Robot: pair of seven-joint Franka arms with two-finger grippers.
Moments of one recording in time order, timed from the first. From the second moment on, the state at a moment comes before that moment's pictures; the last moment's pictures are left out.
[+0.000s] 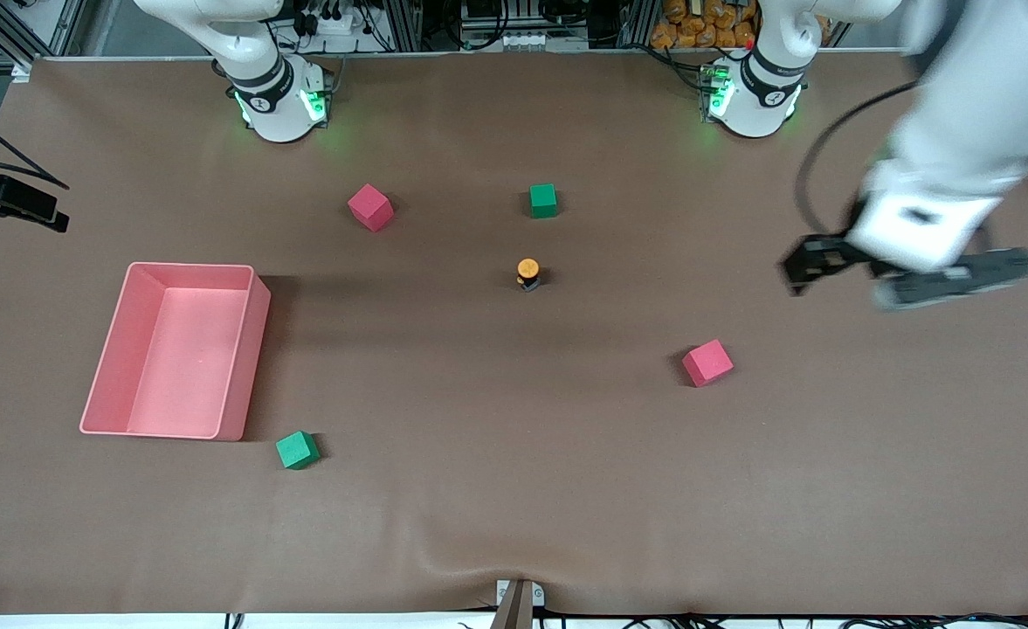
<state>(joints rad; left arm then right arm) -0.33 0.18 0.10 -1.33 0.03 1.59 -0.44 -0.03 0.04 -0.07 -1.49 0.01 1.41 -0.01</state>
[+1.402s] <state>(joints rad) -0.06 0.00 -0.02 -1.46 -0.07 1.44 -0.17 -0.03 0.04 -0.07 -1.48 0.01 1.41 -0.01</state>
